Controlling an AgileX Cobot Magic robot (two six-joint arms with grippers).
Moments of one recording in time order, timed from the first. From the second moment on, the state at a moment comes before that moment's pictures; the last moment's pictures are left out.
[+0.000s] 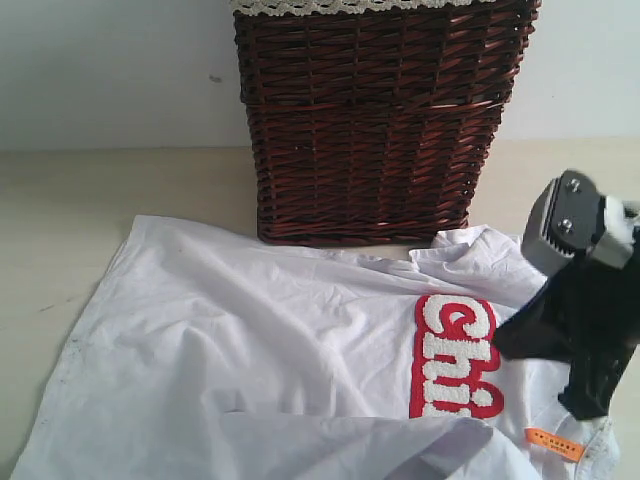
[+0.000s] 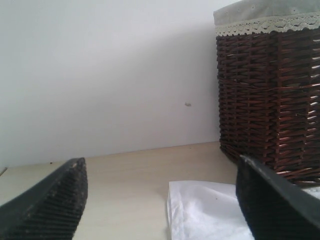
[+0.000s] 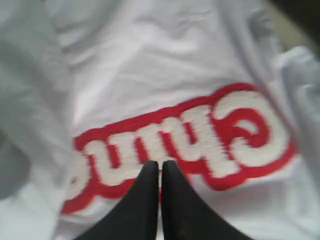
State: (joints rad) left arm 0.00 0.01 0.00 -1.54 0.15 1.60; right arm 0.07 1.40 -0.61 0.89 0.76 -1.62
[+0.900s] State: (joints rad) left arm 0.00 0.01 0.00 -1.54 0.15 1.60; right arm 0.25 1.62 -0.61 0.81 1.21 -1.62
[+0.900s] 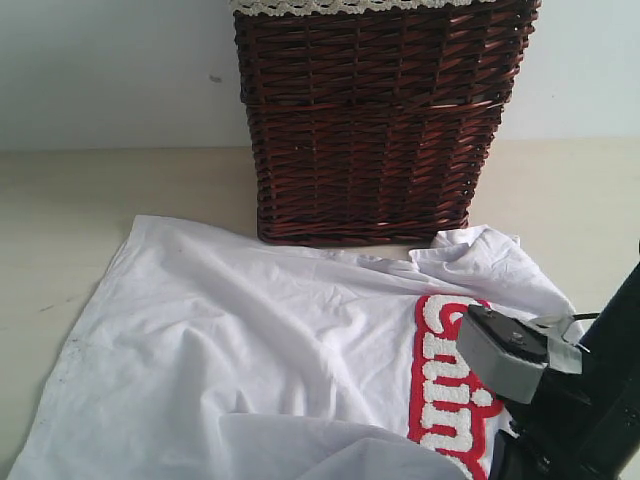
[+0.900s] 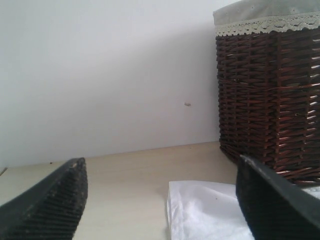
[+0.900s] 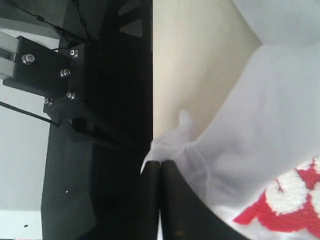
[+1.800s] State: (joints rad) left arm 0.00 0.01 0.00 -1.54 0.15 1.60; right arm 0.26 1.68 -0.62 0.86 0.90 -1.65
